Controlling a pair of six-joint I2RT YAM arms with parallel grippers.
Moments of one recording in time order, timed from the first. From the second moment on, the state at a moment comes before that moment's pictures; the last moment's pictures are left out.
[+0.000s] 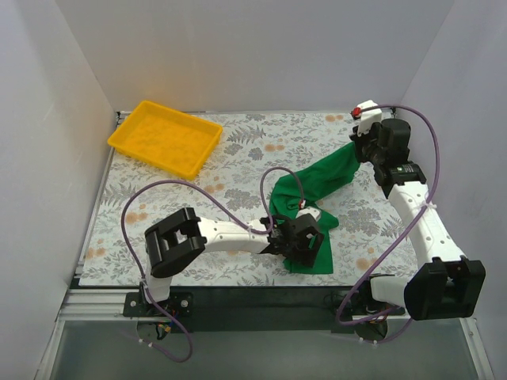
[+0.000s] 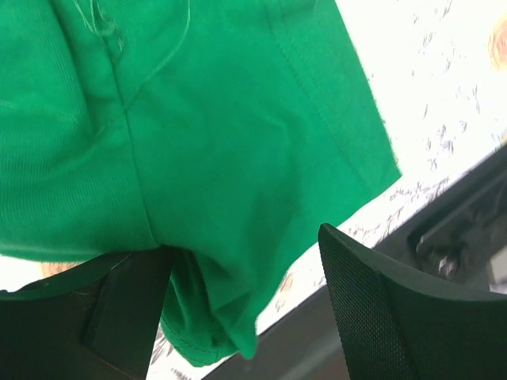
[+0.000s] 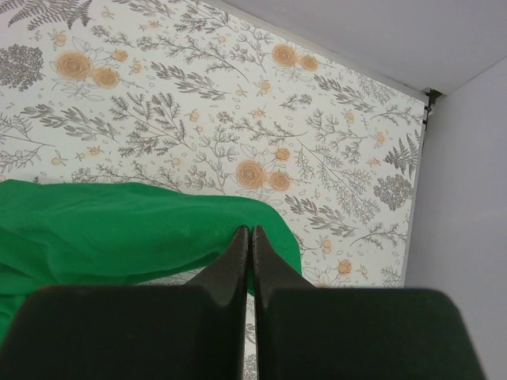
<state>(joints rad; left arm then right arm) -1.24 1.90 1.22 -0.30 -0.08 -0.71 0.10 1.23 1.09 -0.26 -0.11 -0.32</state>
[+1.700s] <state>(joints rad) -0.59 1.12 0.77 -0.16 0.30 -0.88 -0.03 0.95 1.10 -0.47 -0.20 -0.37</state>
